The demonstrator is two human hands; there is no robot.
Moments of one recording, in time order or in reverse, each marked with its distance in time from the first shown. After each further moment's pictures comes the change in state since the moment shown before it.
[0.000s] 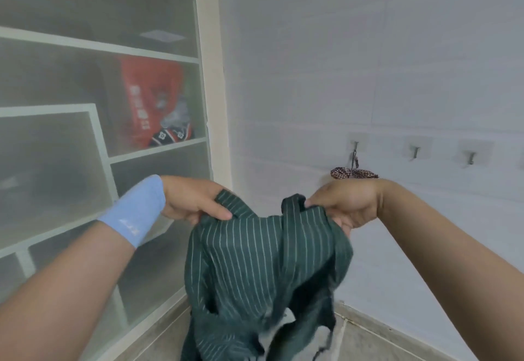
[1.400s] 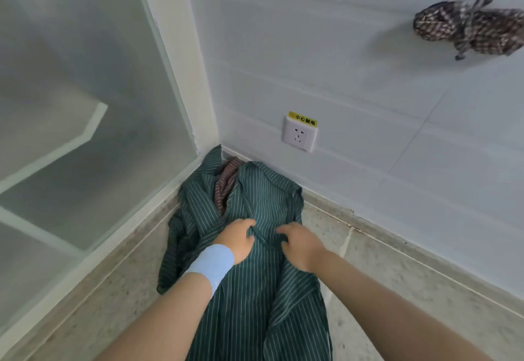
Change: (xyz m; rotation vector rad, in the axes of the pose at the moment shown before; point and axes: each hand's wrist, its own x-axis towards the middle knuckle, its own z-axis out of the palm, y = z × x) left_hand 0.320 -0.321 0.150 0.243 0.308 -0.348; right_hand 0.306 0.328 0.063 -0.522 0.362 0.236
